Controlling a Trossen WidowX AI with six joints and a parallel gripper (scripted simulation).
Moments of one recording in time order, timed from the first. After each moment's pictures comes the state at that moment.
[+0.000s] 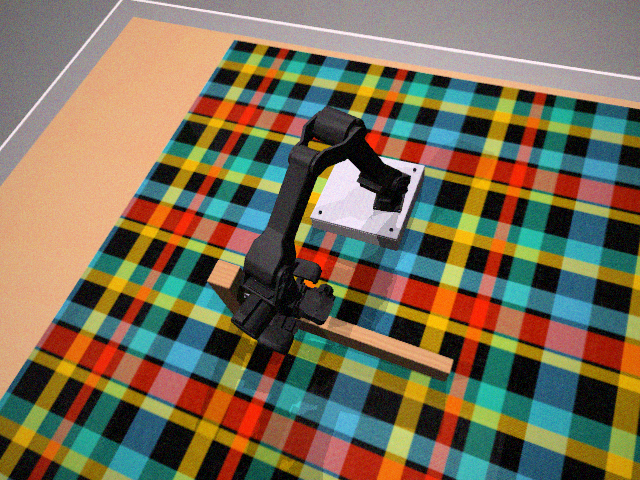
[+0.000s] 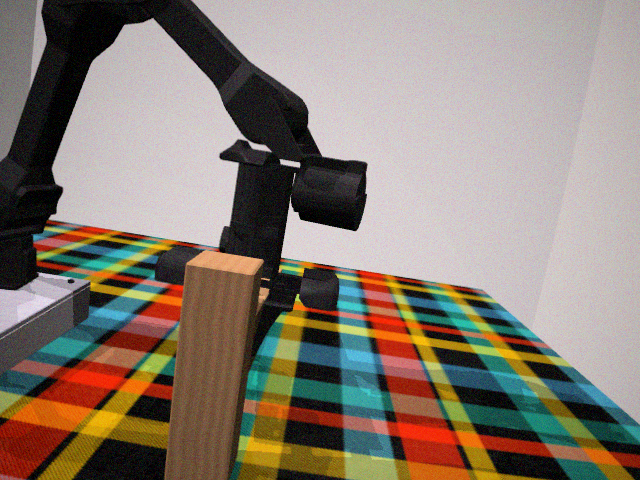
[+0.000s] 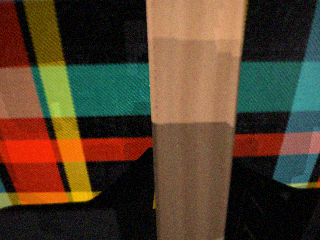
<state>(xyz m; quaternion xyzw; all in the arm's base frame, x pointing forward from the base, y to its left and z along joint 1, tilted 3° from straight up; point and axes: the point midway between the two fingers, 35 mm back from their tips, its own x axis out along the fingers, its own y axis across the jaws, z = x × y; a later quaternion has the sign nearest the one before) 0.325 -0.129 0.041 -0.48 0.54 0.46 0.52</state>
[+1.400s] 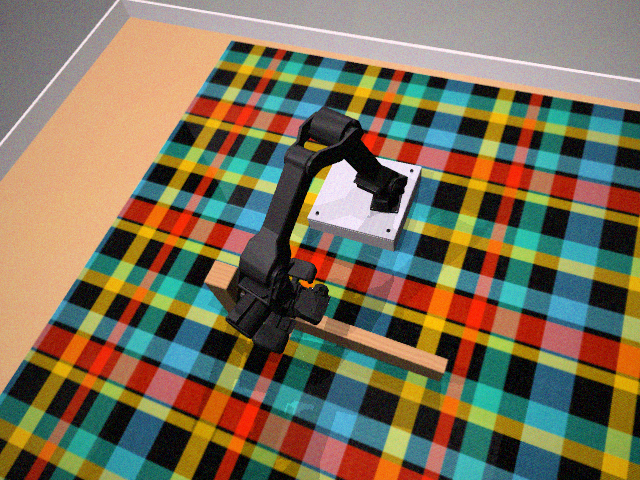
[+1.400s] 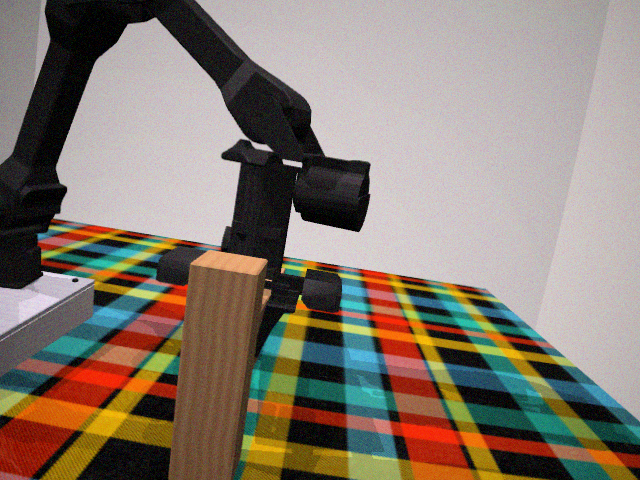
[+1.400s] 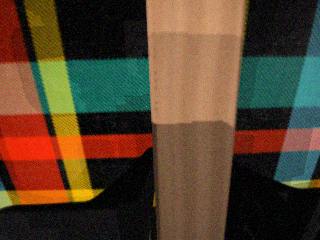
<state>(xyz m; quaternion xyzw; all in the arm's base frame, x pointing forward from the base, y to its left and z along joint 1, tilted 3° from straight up) 0.324 -0.133 0.041 -0.48 0.54 0.46 0.52</state>
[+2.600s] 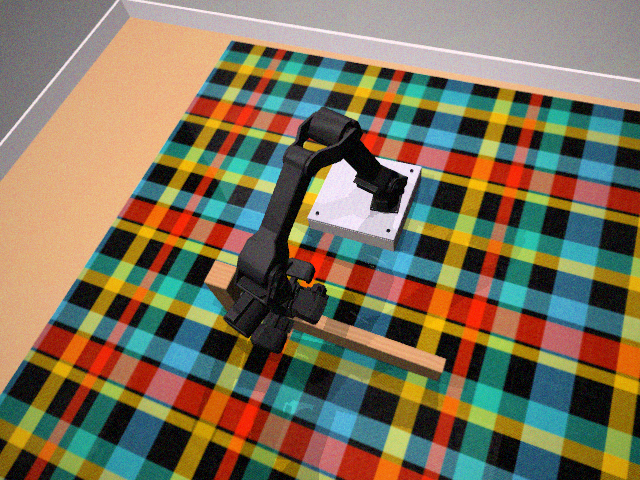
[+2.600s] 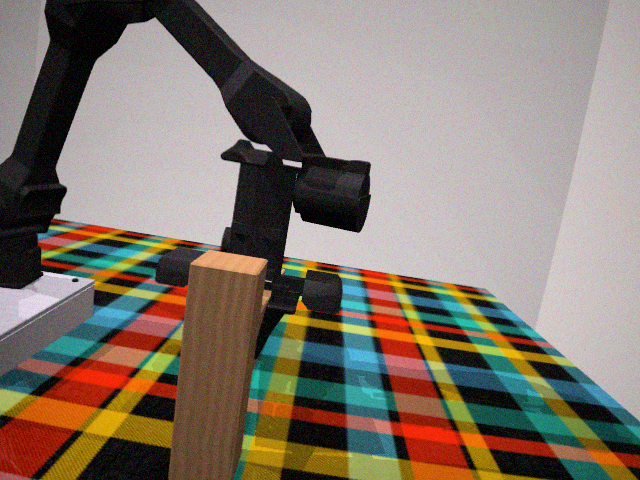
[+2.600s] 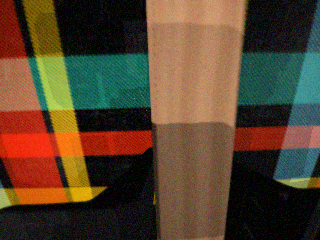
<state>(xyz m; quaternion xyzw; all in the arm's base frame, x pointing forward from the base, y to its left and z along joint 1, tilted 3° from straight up) 0.324 -0.137 0.041 -0.48 0.54 0.46 0.52</state>
